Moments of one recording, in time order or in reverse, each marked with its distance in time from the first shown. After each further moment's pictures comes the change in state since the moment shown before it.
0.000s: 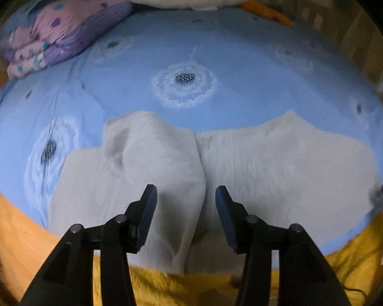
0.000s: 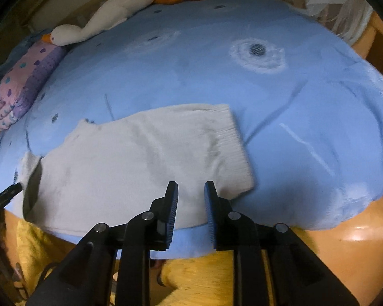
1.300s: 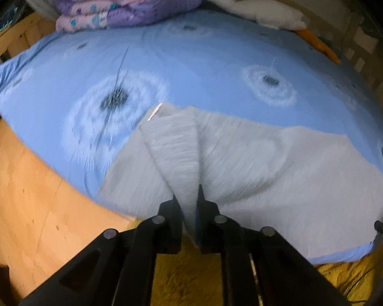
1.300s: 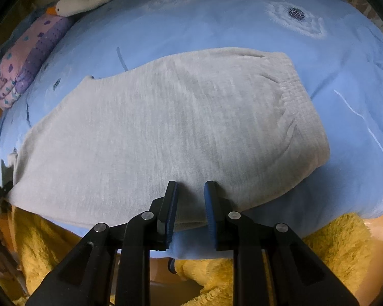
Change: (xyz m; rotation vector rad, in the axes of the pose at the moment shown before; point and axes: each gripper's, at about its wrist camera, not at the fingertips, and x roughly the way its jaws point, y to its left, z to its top) left arm -0.001 0.123 -0.068 -0.316 -0.025 0.042; right arm 0.062 0.037 -0.017 -0.061 0.151 0.017
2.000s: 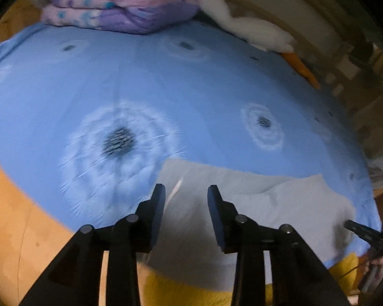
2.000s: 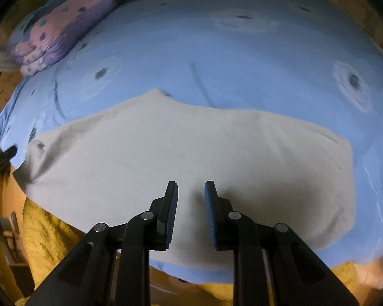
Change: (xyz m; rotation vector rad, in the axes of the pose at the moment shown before) left arm -0.001 0.061 0.078 -0.024 0.007 -0.260; right arm -0.007 0.120 0.048 -0.243 -0.013 0.064
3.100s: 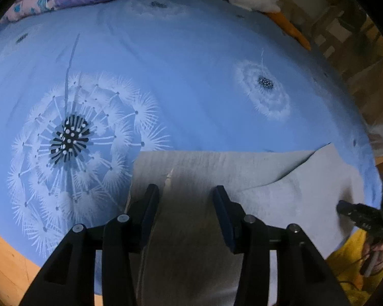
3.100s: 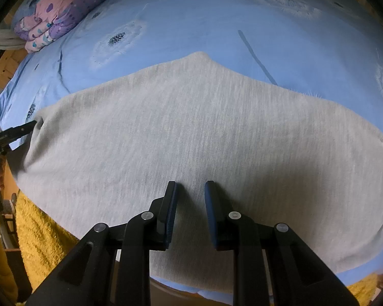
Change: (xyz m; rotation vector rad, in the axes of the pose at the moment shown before) left arm 0.073 -0.012 0.006 0.124 0.163 -0.026; right arm 0.055 0.031 -0.007 -0.044 0.095 0.027
